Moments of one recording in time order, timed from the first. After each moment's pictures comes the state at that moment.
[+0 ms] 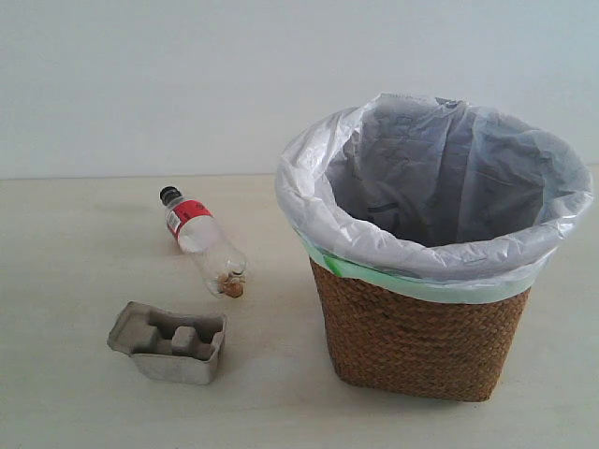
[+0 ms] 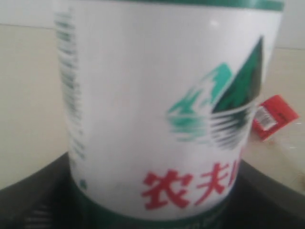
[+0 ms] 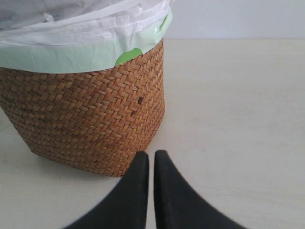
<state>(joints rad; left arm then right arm) 0.18 1.35 -0.92 -0.42 0.35 0.46 0.29 0.01 0.00 -0.10 0.36 0.18</state>
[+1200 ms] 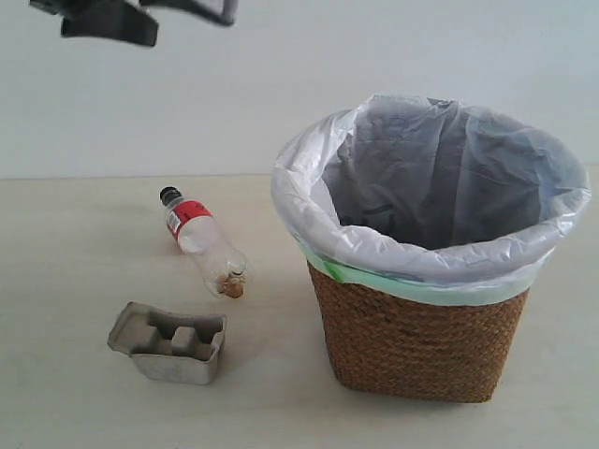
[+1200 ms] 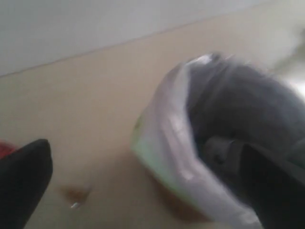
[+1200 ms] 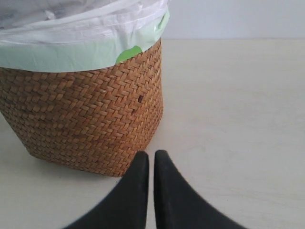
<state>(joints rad) -0.28 1.56 -1.58 -0.64 0.92 0.45 0.29 0.01 0.00 -0.10 0.36 0.18</state>
